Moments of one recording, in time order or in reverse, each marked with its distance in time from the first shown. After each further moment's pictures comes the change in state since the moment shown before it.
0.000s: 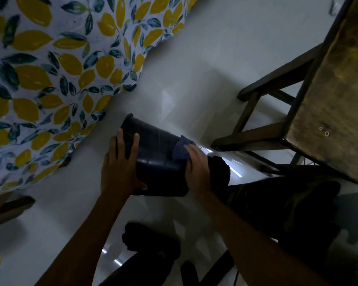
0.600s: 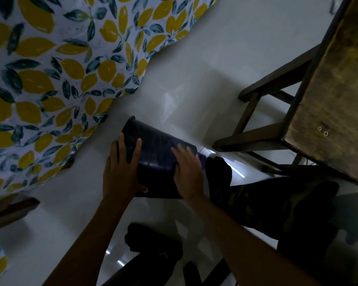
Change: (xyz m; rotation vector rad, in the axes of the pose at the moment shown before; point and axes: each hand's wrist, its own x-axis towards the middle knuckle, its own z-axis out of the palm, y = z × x) left_hand -0.005 0.000 0.006 0.015 0.035 -0.009; right_hand -0.008 -0.035 0.012 -0.163 -0.085 -0.074
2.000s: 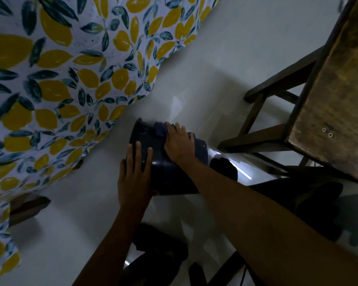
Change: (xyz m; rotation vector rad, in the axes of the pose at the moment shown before) left_hand -0.016 0.018 0.016 0.116 0.030 -0.005; right_hand 0.101 -0.031 0.011 -0.141 -0.231 0.092
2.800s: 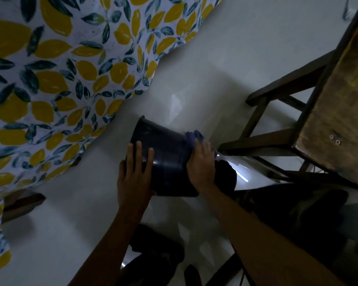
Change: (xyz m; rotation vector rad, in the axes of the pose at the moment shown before) left_hand 0.000 0.001 0.001 -0.065 0.004 -0.015; right_hand -0.060 0.058 0.009 0.089 0.179 0.218
